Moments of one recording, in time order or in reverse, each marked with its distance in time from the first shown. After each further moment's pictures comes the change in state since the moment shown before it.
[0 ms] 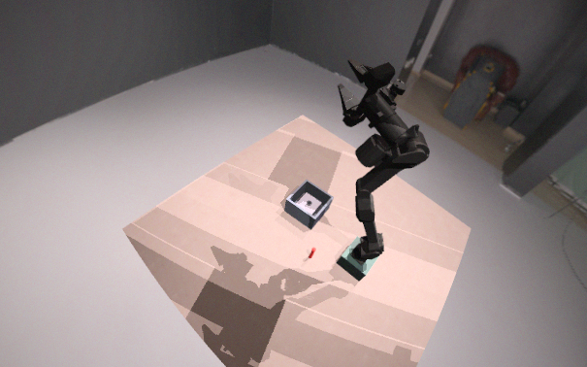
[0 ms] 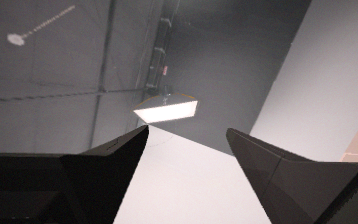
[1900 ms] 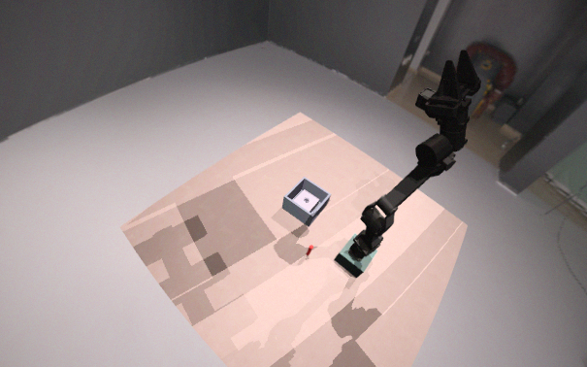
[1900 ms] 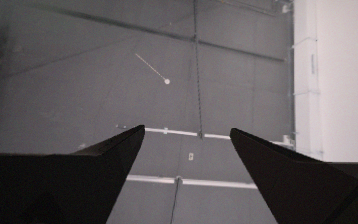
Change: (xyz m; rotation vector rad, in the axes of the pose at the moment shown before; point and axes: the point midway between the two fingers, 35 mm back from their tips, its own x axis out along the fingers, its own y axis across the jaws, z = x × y) arm -0.138 0.129 0.110 1.627 0.718 0.596
